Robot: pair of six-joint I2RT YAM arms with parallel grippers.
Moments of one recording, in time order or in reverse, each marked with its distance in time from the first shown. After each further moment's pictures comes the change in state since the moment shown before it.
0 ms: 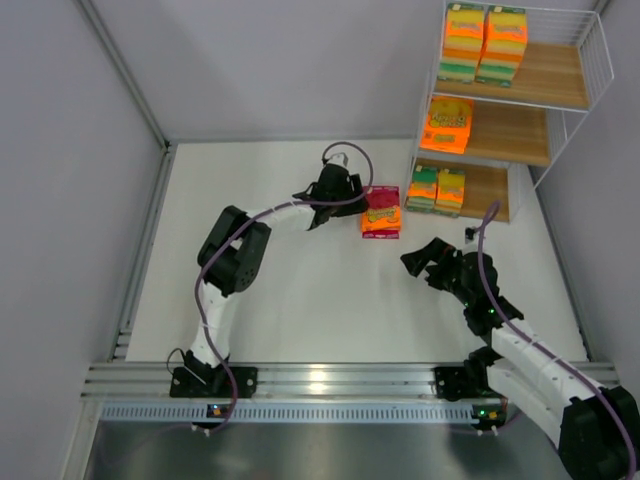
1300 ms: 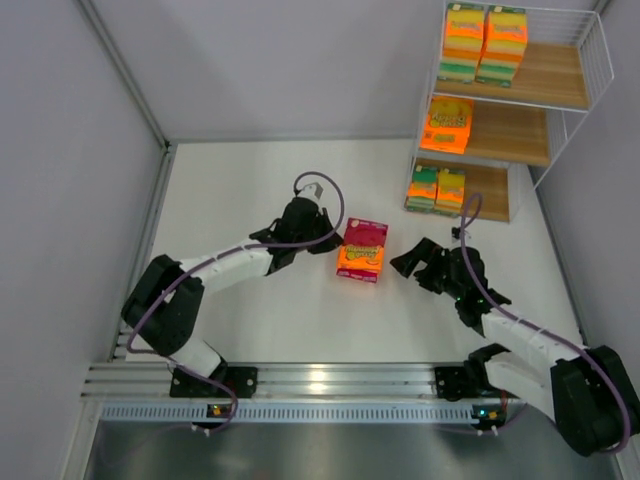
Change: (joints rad) left arm -0.056 -0.555 -0.554 0.007 0.049 -0.087; right arm 0.017 0.186 0.021 0.067 -0.065 0.047
